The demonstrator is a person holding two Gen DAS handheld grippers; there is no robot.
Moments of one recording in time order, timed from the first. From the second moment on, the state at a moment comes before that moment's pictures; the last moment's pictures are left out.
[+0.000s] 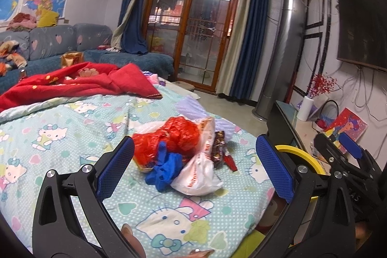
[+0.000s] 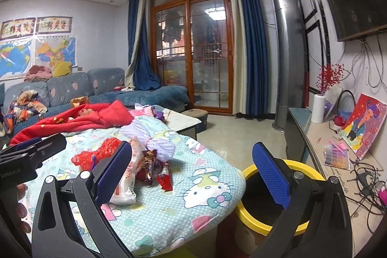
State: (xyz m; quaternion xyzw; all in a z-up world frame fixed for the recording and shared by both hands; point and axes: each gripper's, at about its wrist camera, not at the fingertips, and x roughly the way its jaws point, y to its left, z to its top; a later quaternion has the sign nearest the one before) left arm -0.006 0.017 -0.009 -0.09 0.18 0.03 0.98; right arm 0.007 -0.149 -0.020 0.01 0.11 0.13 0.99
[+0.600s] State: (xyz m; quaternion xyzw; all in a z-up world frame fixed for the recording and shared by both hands) left arm 0.011 0.105 -0.032 -0.19 0.21 0.07 0.96; right arm 0.060 -0.089 -0.009 -0.04 0.18 0.25 0.95
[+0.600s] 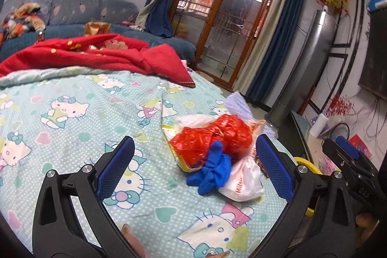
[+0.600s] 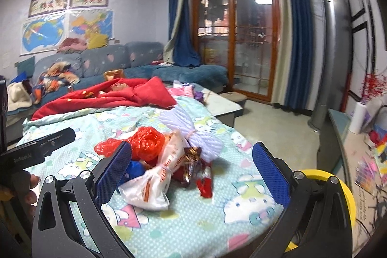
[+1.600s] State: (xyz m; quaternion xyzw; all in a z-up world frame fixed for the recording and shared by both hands) left arm 0.105 0.155 -0.098 -0.37 0.31 -0.03 0.87; right arm 0.238 -0.085 -0.072 0.09 0.40 0.31 0.86
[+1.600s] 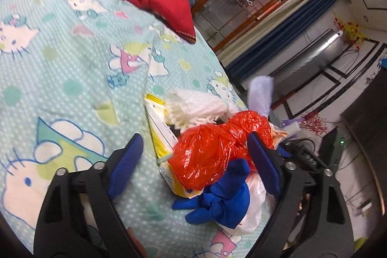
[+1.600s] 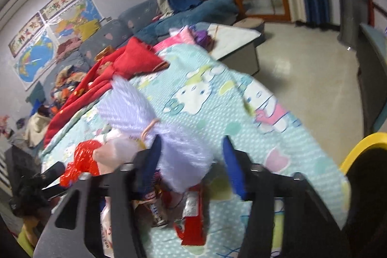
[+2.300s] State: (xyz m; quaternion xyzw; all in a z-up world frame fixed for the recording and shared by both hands) left arm 0.073 0.138 -0.035 -0.29 0.22 -0.02 0.93; right arm 0.204 -0.119 -0.025 0.05 0.30 0.29 0.91
